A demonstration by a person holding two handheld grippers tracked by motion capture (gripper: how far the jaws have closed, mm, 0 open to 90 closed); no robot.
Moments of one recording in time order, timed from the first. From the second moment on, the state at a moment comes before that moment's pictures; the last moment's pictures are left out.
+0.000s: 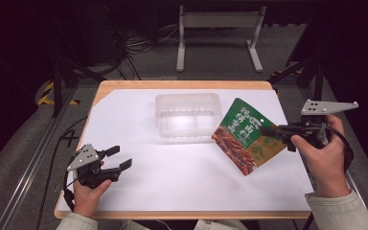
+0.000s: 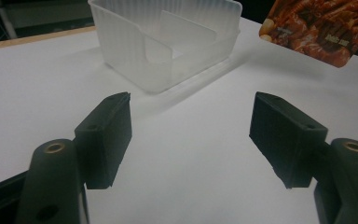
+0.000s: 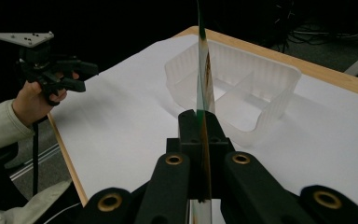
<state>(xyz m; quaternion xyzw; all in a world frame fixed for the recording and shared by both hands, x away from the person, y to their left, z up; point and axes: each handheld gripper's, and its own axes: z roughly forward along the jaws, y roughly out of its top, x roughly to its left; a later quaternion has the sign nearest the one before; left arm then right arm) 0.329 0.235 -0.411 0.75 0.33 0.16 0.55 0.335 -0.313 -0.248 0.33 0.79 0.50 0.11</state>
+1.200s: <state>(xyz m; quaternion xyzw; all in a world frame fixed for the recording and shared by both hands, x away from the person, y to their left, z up) 0.329 0.236 -0.412 0.75 0.33 0.16 0.55 0.383 -0.266 -0.204 0.36 0.77 0.51 0.14</state>
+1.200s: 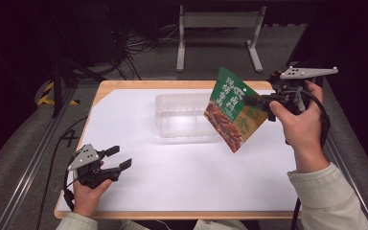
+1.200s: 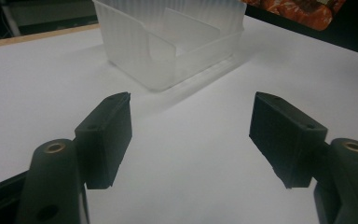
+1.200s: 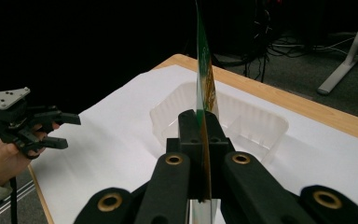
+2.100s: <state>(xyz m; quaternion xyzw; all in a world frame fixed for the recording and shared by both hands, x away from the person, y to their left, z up) 0.329 0.239 -0.413 0.75 0.33 0.16 0.55 0.435 -0.219 -0.192 0.37 0.77 0.51 0.14</state>
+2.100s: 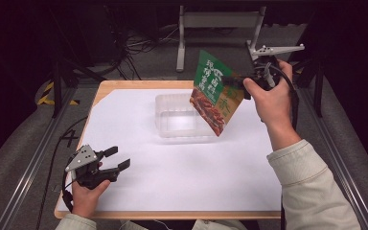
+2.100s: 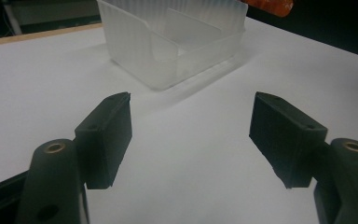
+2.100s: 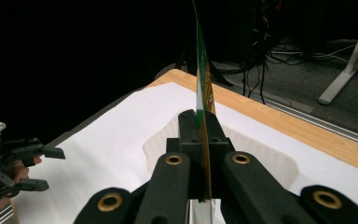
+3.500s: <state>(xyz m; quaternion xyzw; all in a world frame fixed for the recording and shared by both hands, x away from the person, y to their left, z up) 0.320 0.247 -0.414 0.75 0.34 0.17 0.55 0.488 -0.162 -0.211 0.37 0.76 0.51 0.15</state>
